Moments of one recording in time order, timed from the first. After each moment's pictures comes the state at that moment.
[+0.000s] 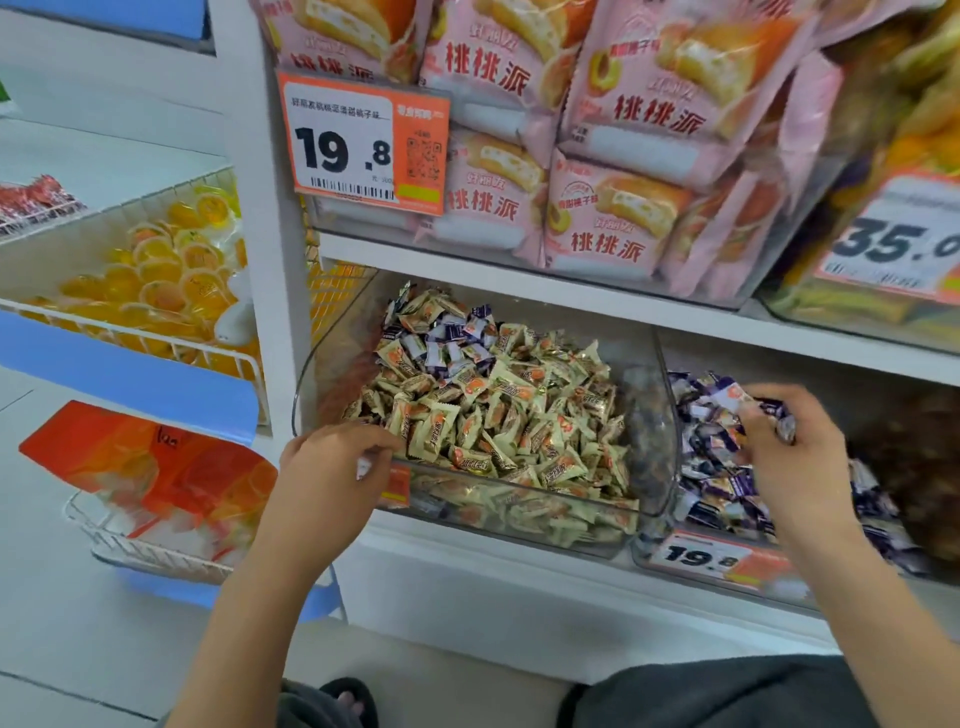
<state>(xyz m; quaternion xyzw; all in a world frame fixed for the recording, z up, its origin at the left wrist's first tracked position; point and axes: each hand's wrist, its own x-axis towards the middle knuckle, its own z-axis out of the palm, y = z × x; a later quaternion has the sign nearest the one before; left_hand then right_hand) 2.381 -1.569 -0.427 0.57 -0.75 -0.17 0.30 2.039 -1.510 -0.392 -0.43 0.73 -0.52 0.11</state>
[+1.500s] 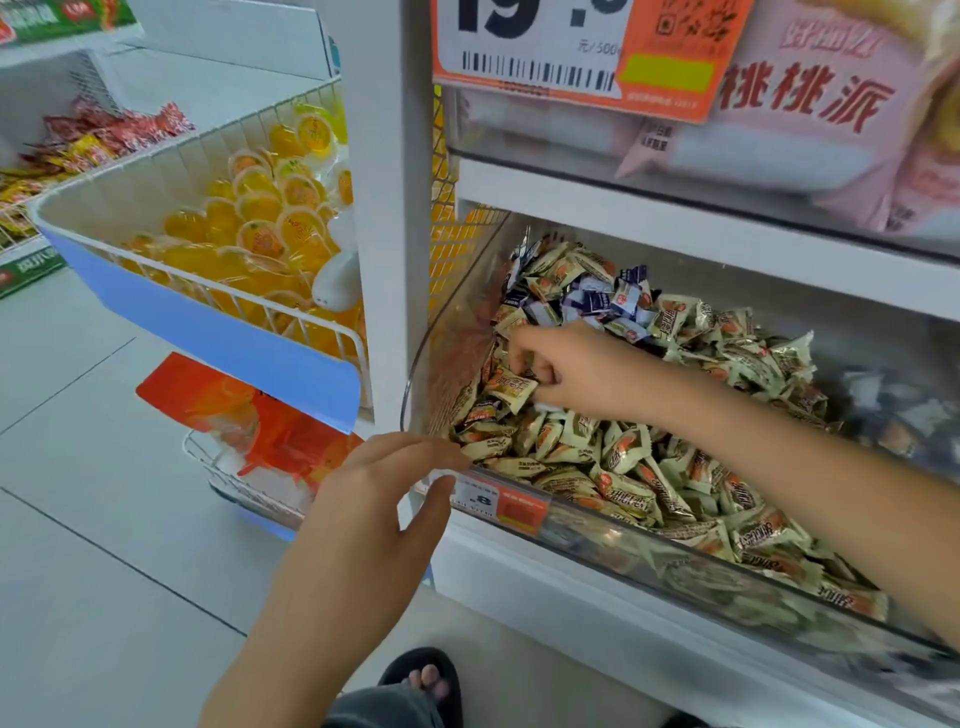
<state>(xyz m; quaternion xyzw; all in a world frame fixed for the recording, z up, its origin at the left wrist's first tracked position) 2.424 -1.570 -0.429 0.59 -0.71 -0.22 0.31 2.225 -1.709 -0.422 -0.86 0.48 -0.04 0.18</state>
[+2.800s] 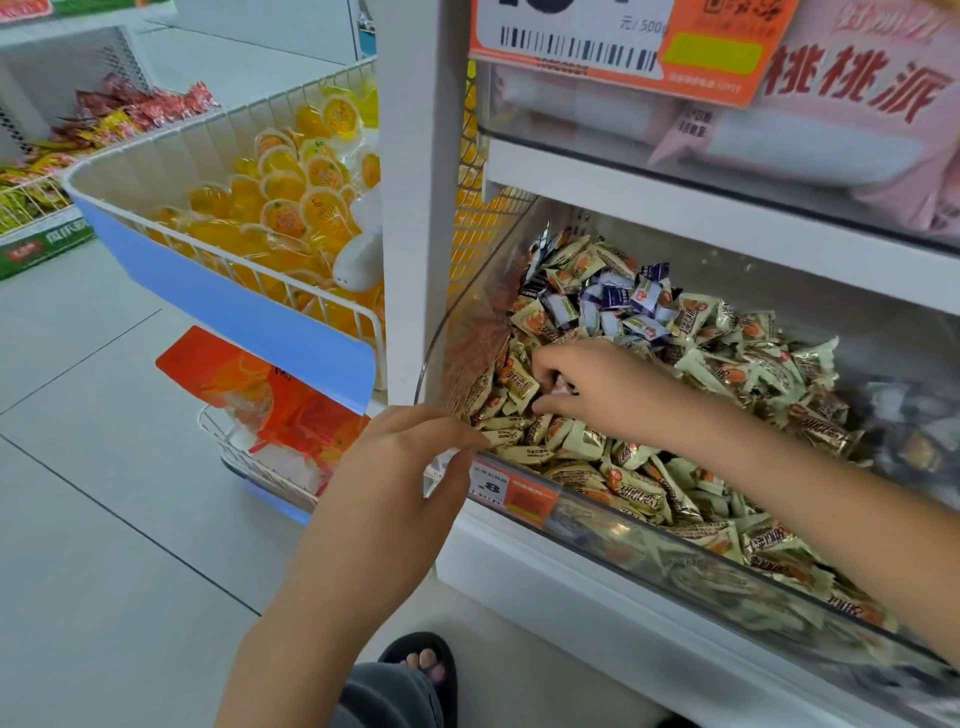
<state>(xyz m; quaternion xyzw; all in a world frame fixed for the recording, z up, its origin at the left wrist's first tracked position) 2.417 -1.577 -0.432 0.59 -0.73 -0.18 0.30 2.223 -1.694 -0.433 -0.86 0.49 -0.01 0.12</state>
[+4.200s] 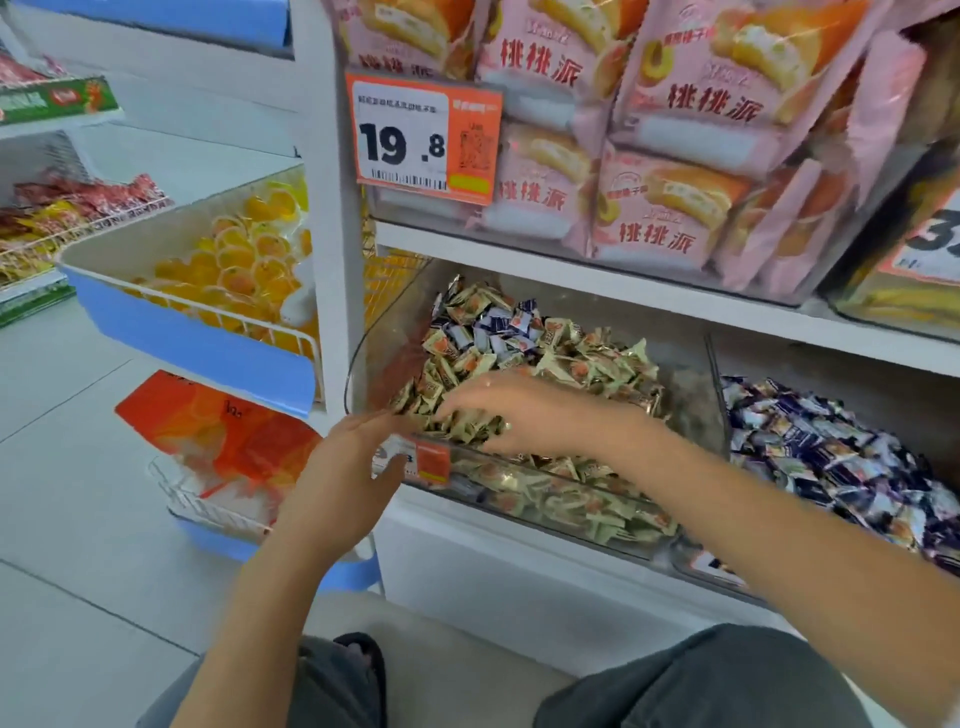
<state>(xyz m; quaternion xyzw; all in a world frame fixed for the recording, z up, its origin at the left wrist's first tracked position) 2.398 -1.553 -0.432 0.59 -0.74 -0.17 0.28 2.190 -1.613 -0.388 -0.91 0.39 0.00 0.12</state>
